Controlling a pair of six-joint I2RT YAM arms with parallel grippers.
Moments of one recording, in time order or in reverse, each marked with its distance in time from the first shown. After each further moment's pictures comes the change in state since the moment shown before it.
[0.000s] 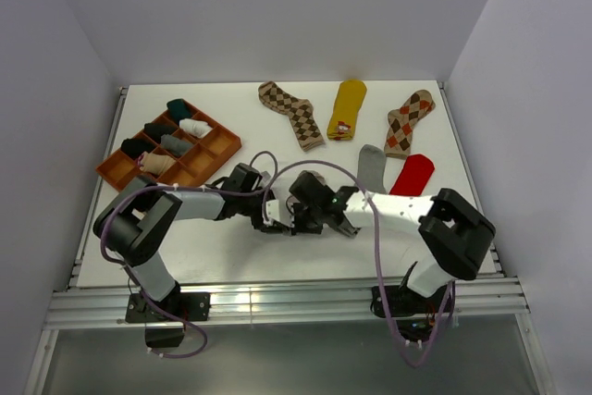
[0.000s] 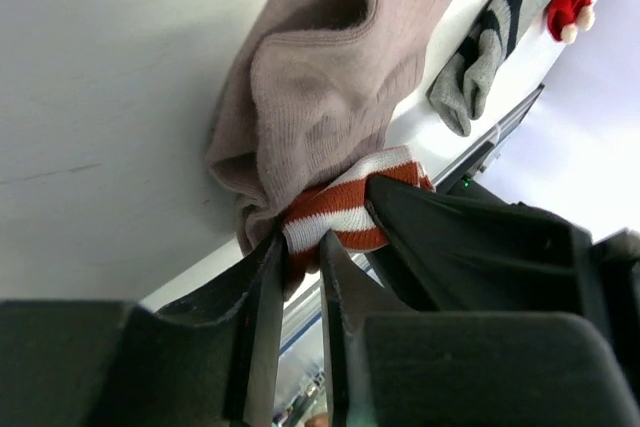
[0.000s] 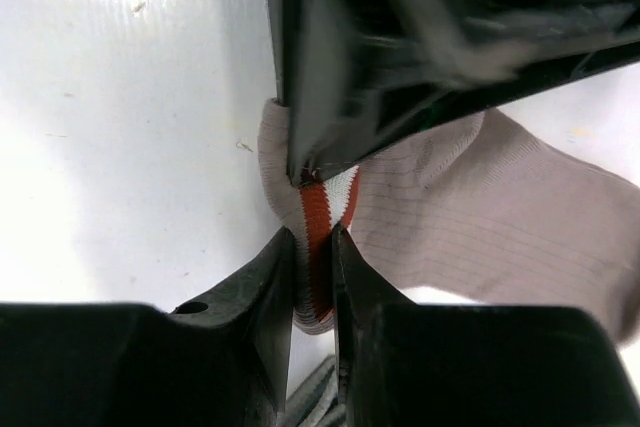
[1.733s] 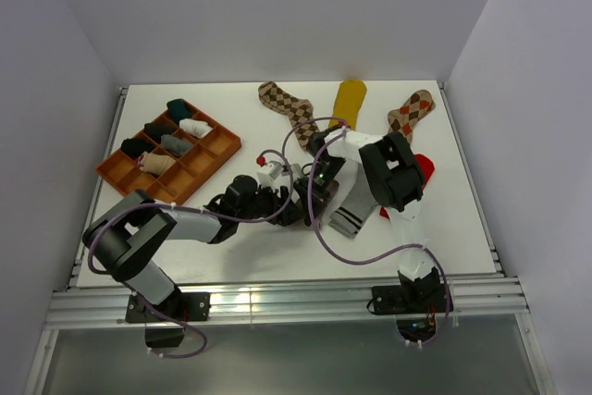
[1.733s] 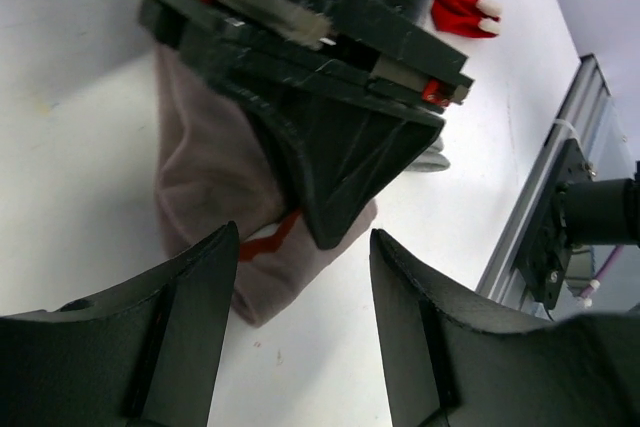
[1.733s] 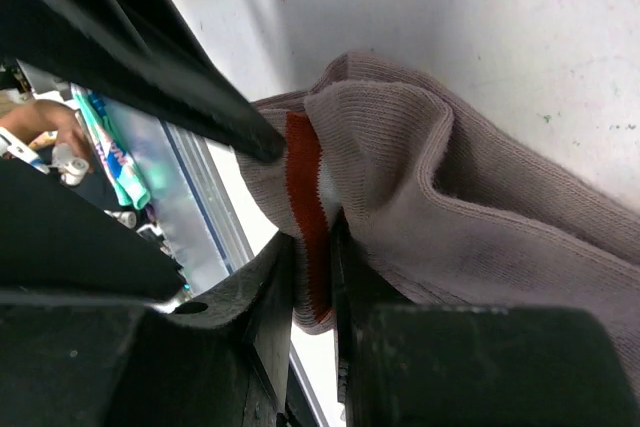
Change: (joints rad) left arm -0.129 -0.118 -0.198 0.607 -0.262 0.454; right arm -0.439 0.710 0.724 -0.895 -0.692 0.100
